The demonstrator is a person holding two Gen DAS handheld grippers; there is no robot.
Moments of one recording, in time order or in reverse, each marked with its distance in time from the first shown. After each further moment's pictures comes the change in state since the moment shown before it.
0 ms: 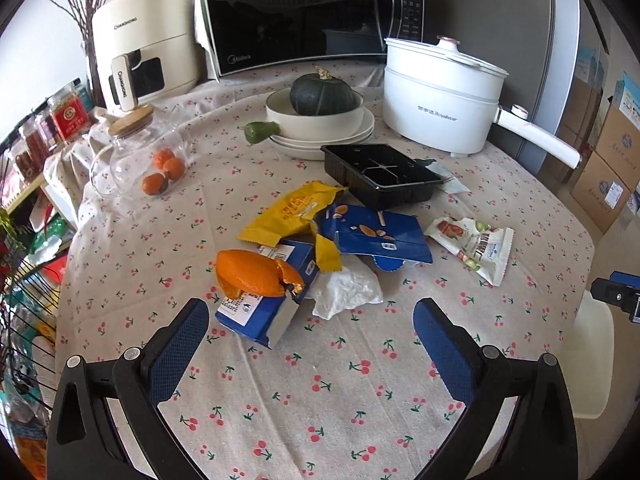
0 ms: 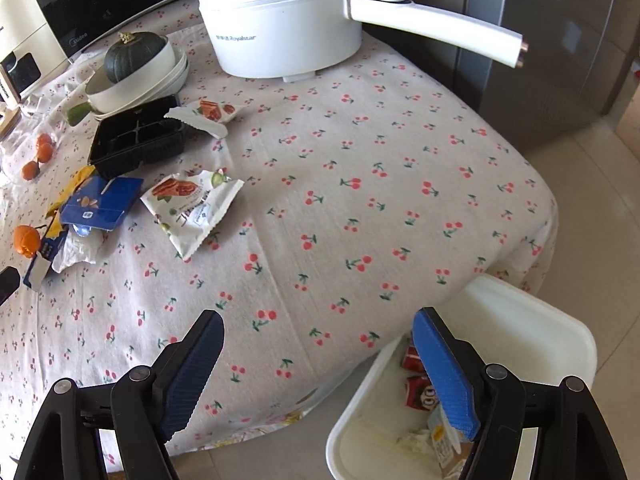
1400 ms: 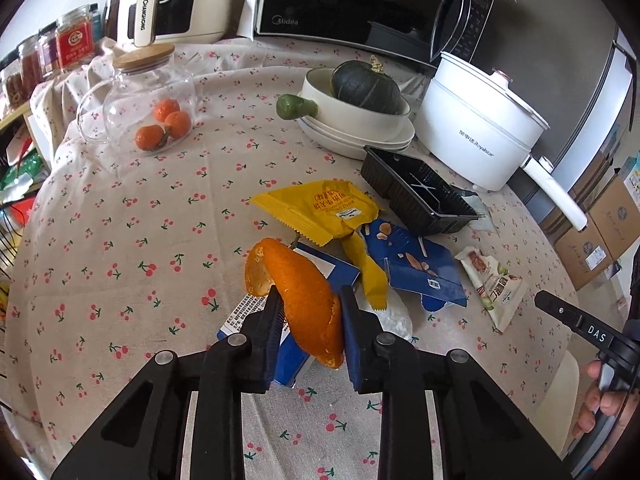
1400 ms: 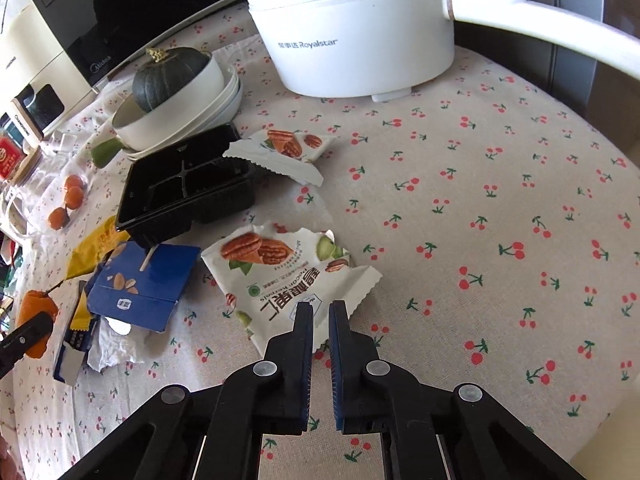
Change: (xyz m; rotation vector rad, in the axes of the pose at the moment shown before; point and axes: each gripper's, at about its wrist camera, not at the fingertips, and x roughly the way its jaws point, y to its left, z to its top) left arm 0.041 0.048 0.011 -0.196 0.047 -0.129; right arm 0.059 0.051 0.037 0.016 -0.088 0.161
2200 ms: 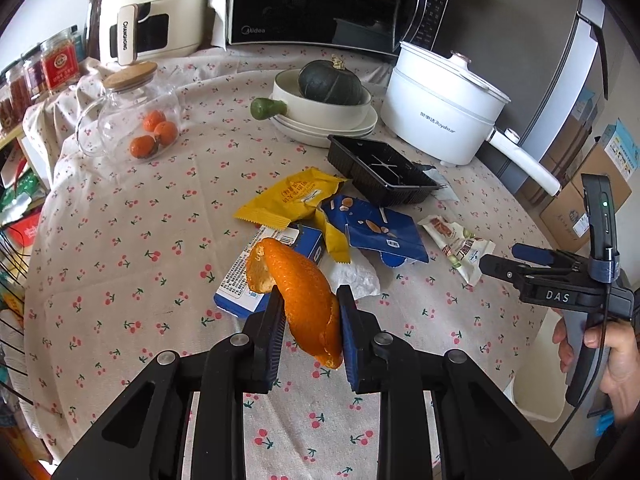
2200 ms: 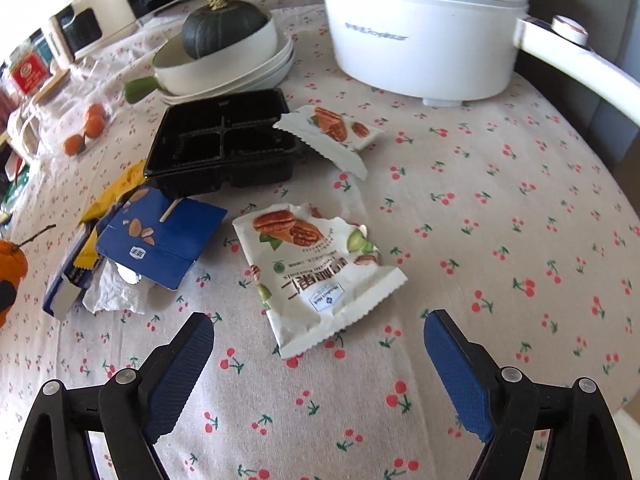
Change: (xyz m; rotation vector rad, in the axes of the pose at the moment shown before) left arm -0.038 -0.013 -0.019 0.091 0.032 -0.037; right arm 0.022 0.028 0.011 -0.263 0.104 0.001
